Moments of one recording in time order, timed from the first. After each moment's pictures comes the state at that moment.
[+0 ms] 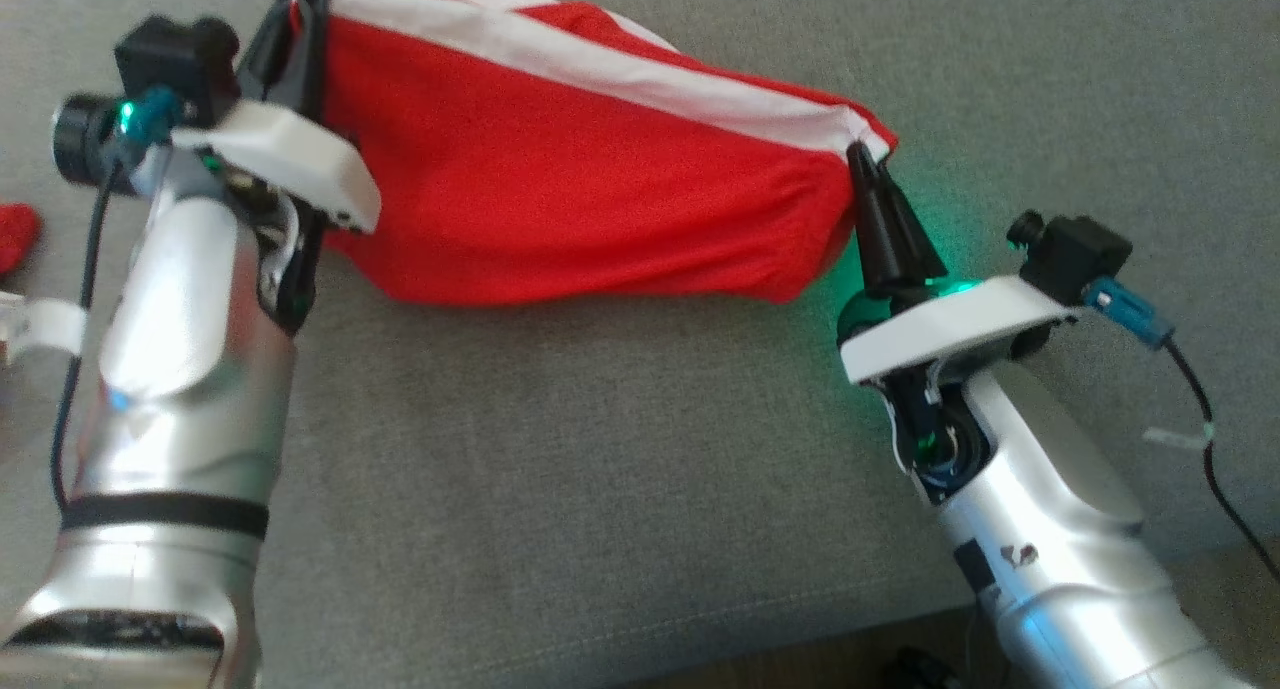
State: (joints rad) left arm -0.81 0.12 -0.17 0.73 -0.10 -0.12 -0.26; right arm -0.53 -0.07 0.42 0.53 0.77 0.13 -0.25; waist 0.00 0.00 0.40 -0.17
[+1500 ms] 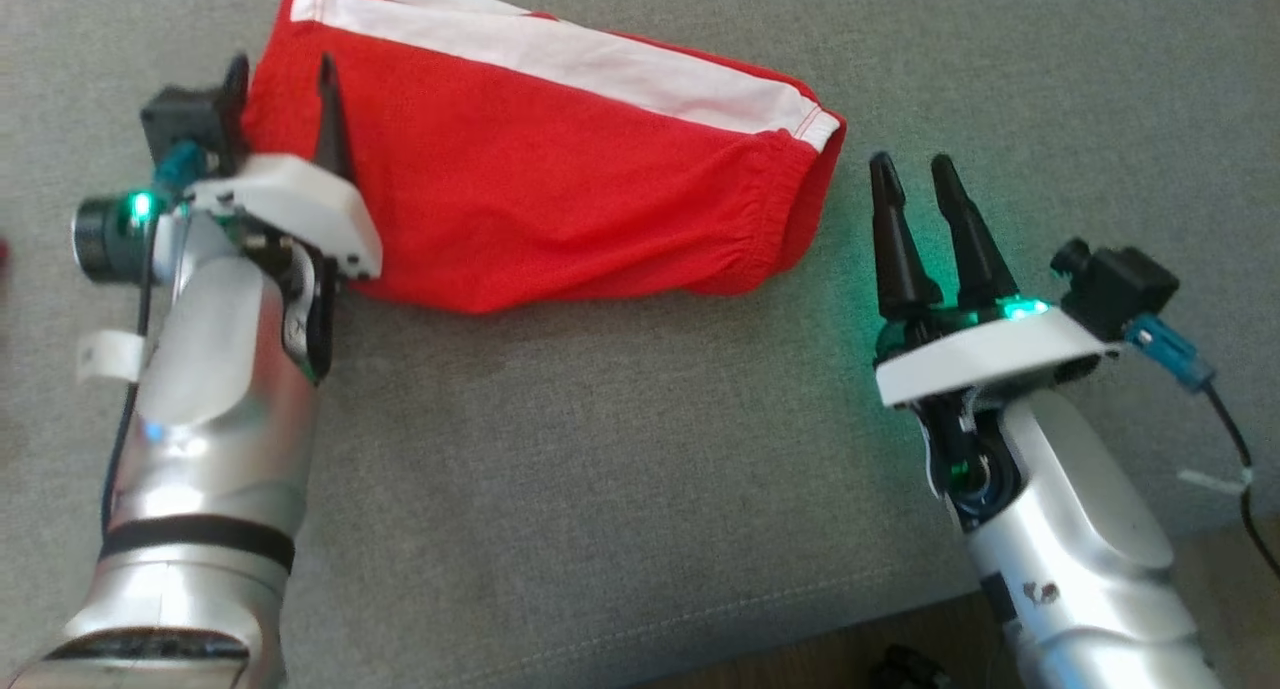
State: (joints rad) left arm -0.81 0.08 -0.11 0.89 -0.08 0.03 -0.26; right arm -0.45 -0.07 0.31 0.44 0.63 0.13 -0.25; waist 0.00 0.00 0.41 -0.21
